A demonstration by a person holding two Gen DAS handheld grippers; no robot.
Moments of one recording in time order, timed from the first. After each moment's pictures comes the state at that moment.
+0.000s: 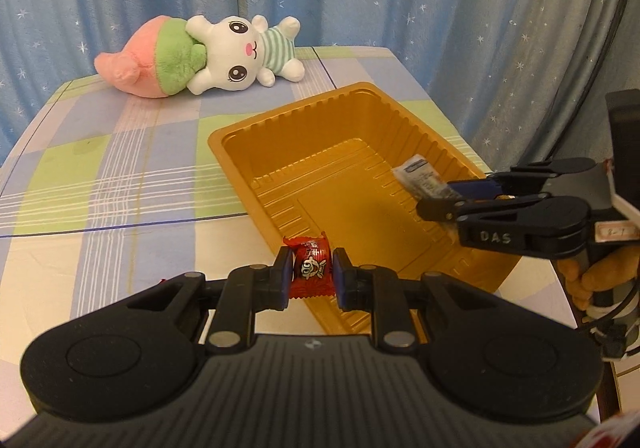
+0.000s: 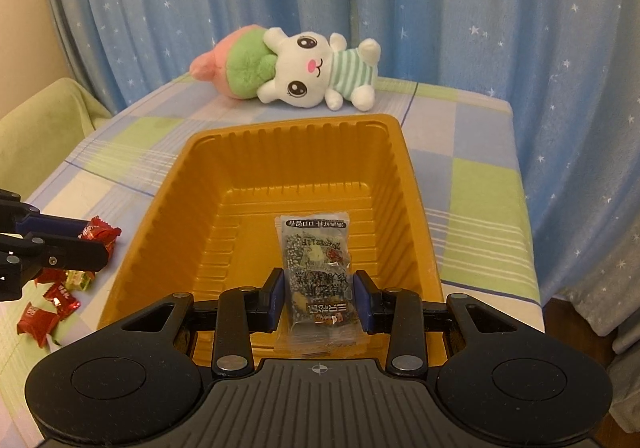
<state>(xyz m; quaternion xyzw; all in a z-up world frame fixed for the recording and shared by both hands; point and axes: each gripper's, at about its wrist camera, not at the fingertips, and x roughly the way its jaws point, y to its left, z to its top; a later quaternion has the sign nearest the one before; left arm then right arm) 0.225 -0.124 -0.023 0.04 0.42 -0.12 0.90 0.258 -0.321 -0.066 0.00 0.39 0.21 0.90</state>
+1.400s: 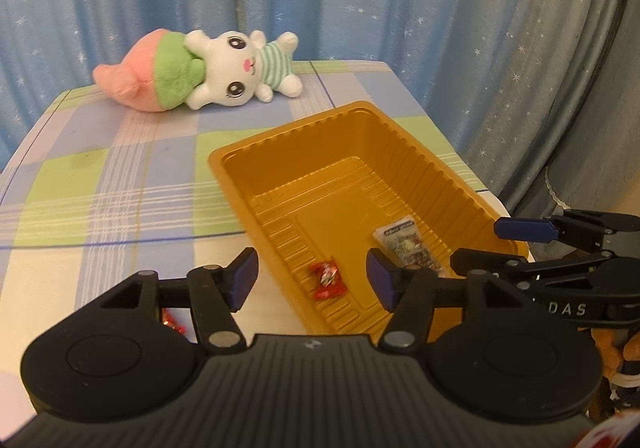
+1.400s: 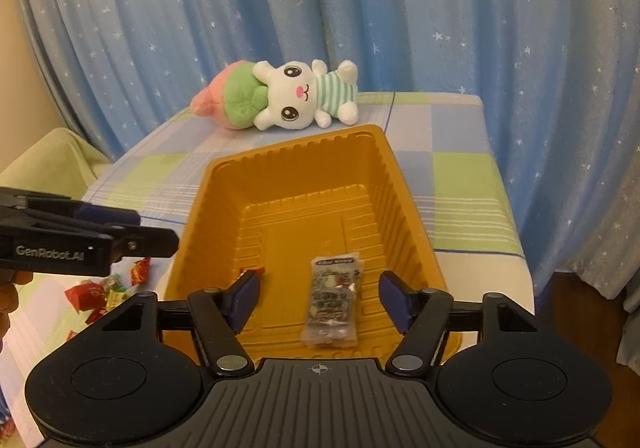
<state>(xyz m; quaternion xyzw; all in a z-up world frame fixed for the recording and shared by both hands) 0.227 -0.115 -0.009 0.02 0.41 -0.13 0.90 0.204 -0.331 -0.032 0.07 0.37 0.18 0.91</state>
